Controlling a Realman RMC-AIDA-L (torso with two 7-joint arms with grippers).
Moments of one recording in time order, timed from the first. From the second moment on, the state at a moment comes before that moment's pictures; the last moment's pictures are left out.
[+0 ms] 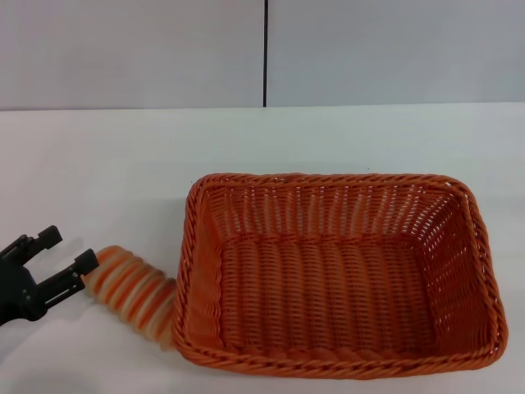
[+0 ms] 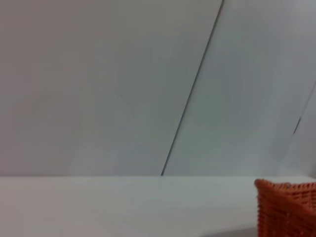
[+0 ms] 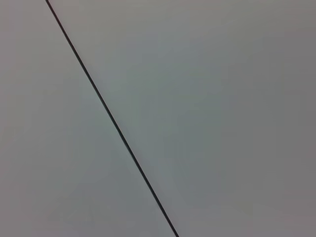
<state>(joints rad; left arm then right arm) -0.11 -2.04 0.50 0.42 1.78 1.61 -1.02 0.26 2.04 0.05 -0.38 1.62 1.49 -1.97</state>
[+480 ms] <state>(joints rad) -0.13 -2.05 0.51 0.40 1.79 1.53 -1.02 0.26 2.04 0.05 -0.37 1.61 1.47 -1.97</state>
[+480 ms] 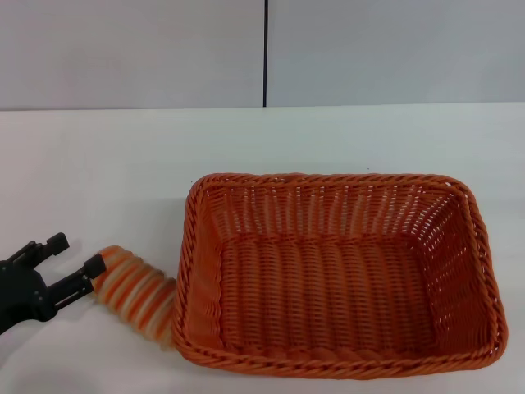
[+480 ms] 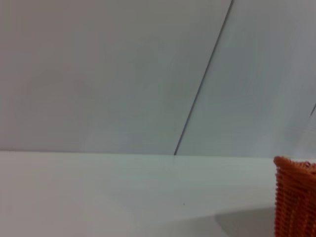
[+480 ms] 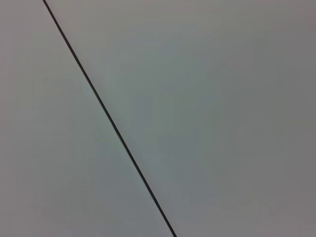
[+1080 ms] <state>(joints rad) -0.14 -2.05 0.53 0.38 1.82 1.48 -1.04 0.26 2.04 0.05 -0.37 1.60 1.45 -1.97</state>
